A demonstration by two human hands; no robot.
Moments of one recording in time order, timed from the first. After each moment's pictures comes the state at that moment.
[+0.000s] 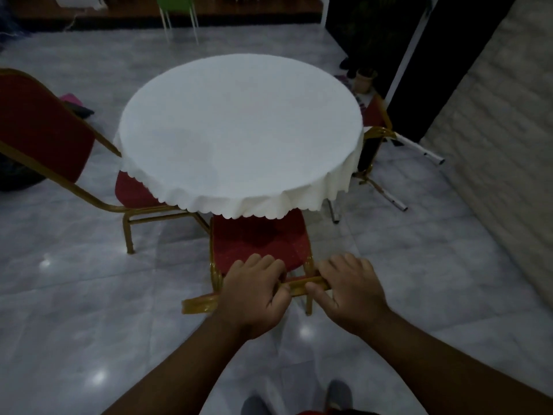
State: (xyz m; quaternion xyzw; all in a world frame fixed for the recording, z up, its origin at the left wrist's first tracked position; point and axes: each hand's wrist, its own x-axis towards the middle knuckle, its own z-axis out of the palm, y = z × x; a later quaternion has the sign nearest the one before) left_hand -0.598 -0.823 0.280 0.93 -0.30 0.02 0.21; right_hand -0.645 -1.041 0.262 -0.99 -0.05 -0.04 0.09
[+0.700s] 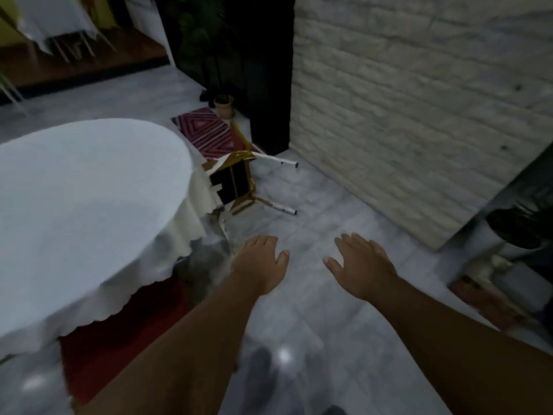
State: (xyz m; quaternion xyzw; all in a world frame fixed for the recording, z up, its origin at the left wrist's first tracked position) left_hand -0.559 -1.258 0.286 0.90 -0.40 -0.16 0.12; right_hand -0.716 -1.418 0.302 -0.94 0.32 0.09 0.10
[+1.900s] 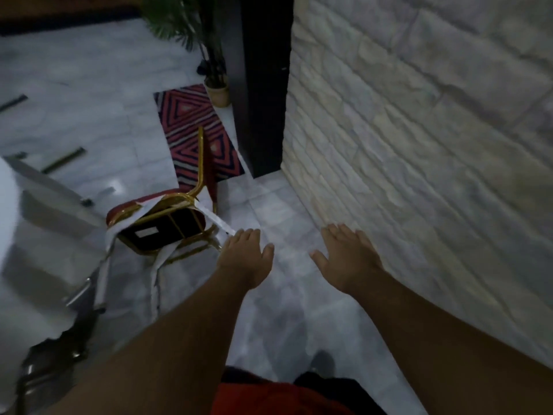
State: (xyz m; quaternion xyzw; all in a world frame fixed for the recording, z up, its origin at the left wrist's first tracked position) left_hand -0.222 -1.897 0.235 0.94 -0.25 -0.20 0.11; right_hand -0.331 -2.085 0.265 -0.97 0.19 0.17 0.07
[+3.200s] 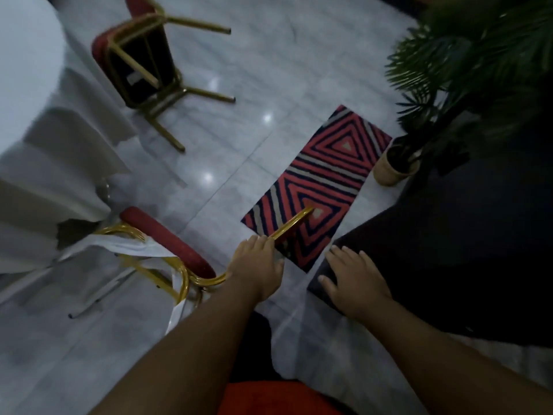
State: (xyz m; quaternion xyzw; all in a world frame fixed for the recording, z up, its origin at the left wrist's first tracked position) left_hand 0.397 -2.014 0.149 0.95 0.15 -0.16 0.24; right_hand 0.484 -2.216 0.183 -0.92 -0.31 0.24 -0.06
